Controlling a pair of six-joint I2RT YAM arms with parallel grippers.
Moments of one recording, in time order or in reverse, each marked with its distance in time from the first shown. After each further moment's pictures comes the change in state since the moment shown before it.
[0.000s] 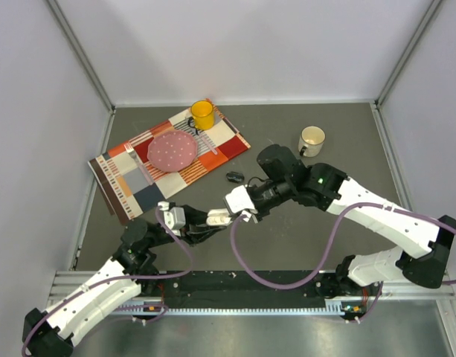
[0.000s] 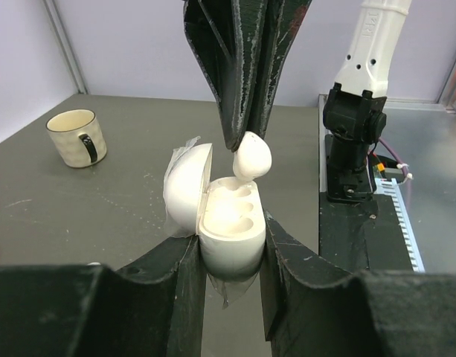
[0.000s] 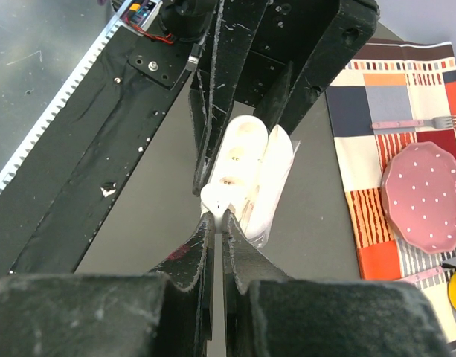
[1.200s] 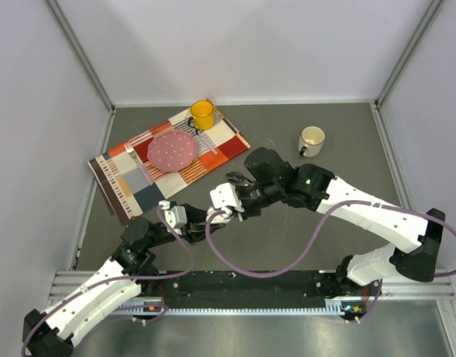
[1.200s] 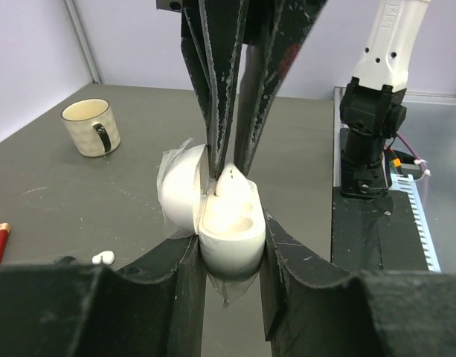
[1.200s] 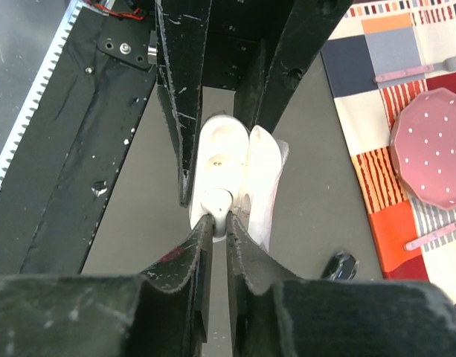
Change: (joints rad) left arm 0.000 -0.009 0.015 -0.060 -0.029 0.037; right arm 0.053 0.064 0.036 0.017 0.170 0.132
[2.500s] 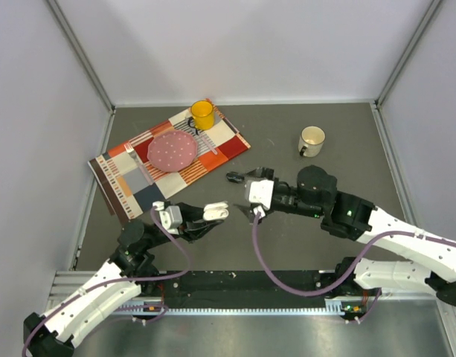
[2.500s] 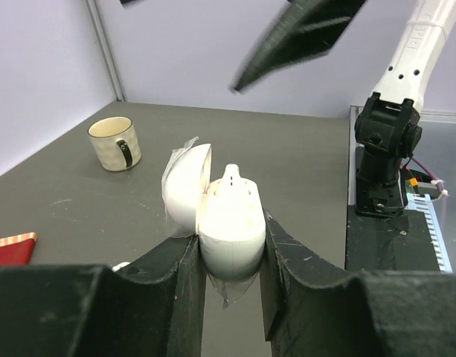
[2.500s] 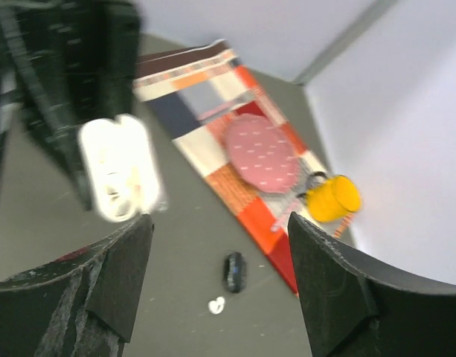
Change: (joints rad) left arm 0.000 -0.036 0.003 0.015 -0.058 -0.001; right arm 0.031 -0.349 -0.341 0.489 0.281 0.122
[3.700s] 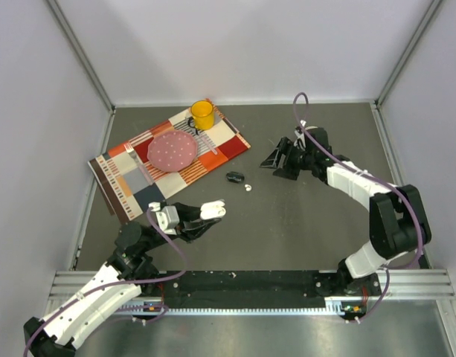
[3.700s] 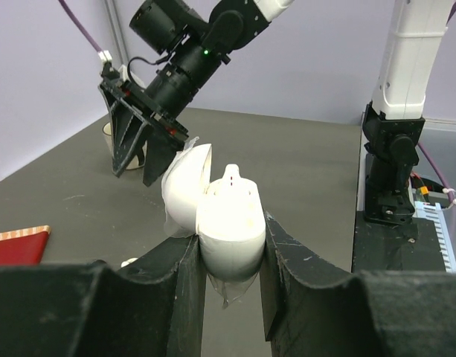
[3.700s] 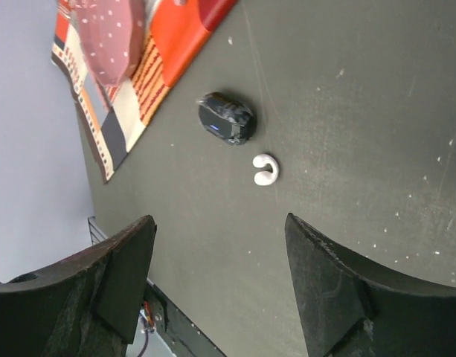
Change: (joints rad) left arm 0.000 -0.063 0.000 -0.053 -0.051 -0.004; right arm -0.776 0.523 -0.090 0.169 -0.243 1.391
